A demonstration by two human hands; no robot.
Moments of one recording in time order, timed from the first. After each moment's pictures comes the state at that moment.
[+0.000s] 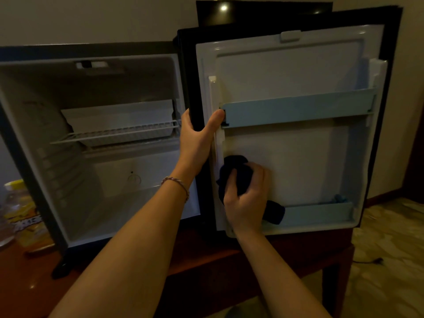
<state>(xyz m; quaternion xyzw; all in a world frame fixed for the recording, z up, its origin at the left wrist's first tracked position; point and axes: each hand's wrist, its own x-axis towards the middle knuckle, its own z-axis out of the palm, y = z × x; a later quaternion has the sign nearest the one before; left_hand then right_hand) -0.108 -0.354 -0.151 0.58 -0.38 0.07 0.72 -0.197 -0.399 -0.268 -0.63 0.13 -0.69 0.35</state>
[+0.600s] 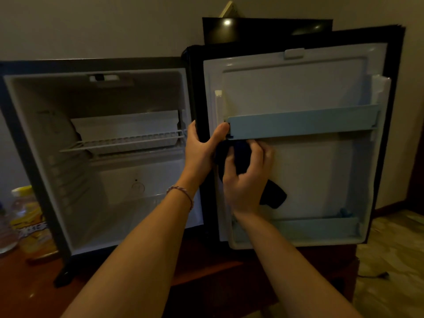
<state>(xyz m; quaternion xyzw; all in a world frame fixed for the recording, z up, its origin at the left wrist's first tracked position) -0.107 -0.353 -0.151 0.54 -0.40 0.04 0.74 -0.184 -0.401 -0.210 -0.59 0.08 -0.76 0.27</state>
